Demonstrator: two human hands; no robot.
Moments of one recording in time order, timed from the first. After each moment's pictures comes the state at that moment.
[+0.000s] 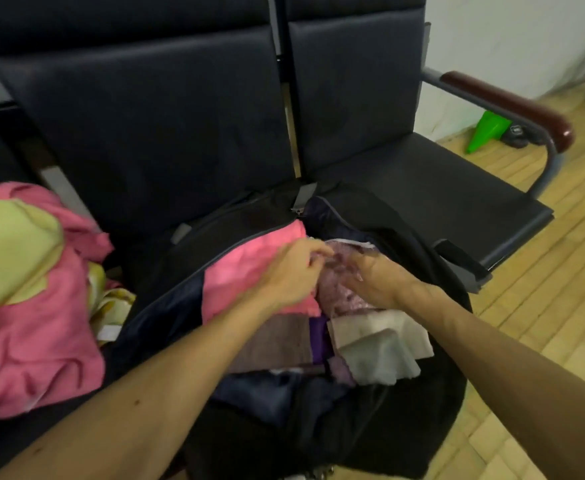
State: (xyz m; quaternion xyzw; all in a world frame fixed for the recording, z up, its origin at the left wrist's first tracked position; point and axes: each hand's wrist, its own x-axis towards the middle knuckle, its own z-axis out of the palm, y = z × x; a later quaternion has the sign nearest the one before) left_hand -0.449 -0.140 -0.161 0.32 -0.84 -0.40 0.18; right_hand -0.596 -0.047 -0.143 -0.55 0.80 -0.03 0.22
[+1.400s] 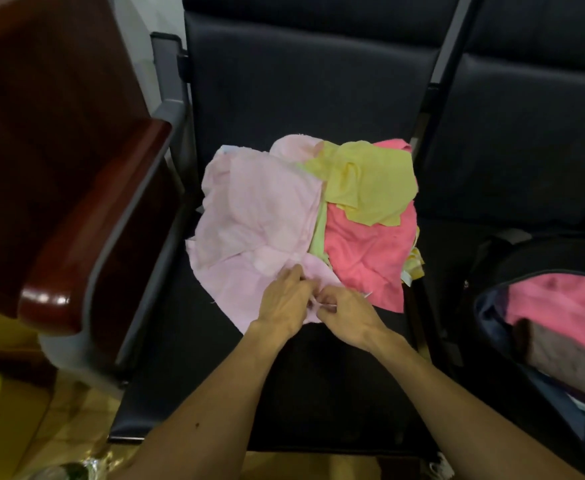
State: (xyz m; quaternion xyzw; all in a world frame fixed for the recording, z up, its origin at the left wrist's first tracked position) left_hand 0.064 -0.133 -0.227 0.61 -0.77 -0.18 0.10; right_hand -0.082 -0.124 -0.204 -0.71 0.62 -0.06 0.33
